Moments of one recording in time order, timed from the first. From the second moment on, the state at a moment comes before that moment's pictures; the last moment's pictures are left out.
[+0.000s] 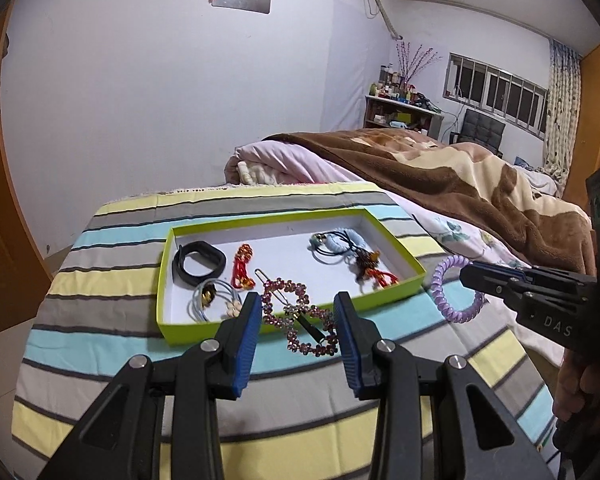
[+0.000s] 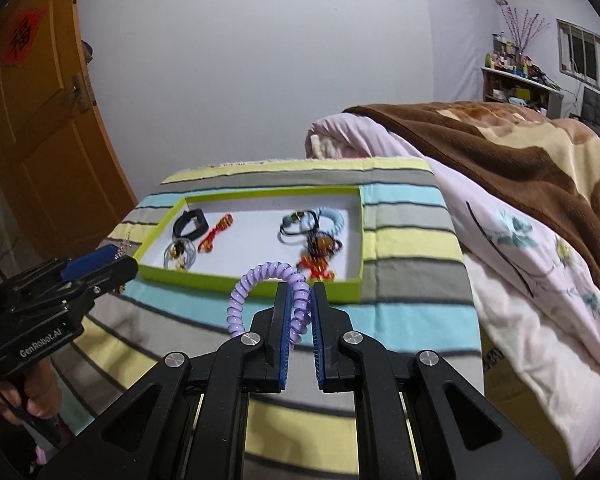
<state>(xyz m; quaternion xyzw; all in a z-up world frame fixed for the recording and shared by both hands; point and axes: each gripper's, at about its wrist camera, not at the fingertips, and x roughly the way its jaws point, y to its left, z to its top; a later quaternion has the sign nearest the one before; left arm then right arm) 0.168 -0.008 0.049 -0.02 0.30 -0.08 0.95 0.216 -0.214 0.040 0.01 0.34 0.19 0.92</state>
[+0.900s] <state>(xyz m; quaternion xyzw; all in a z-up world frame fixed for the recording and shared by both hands) 0.262 -0.007 -0.009 -0.02 0.37 -0.09 0.93 0.310 -0.169 -0.018 -0.03 0.40 0.20 0.89</state>
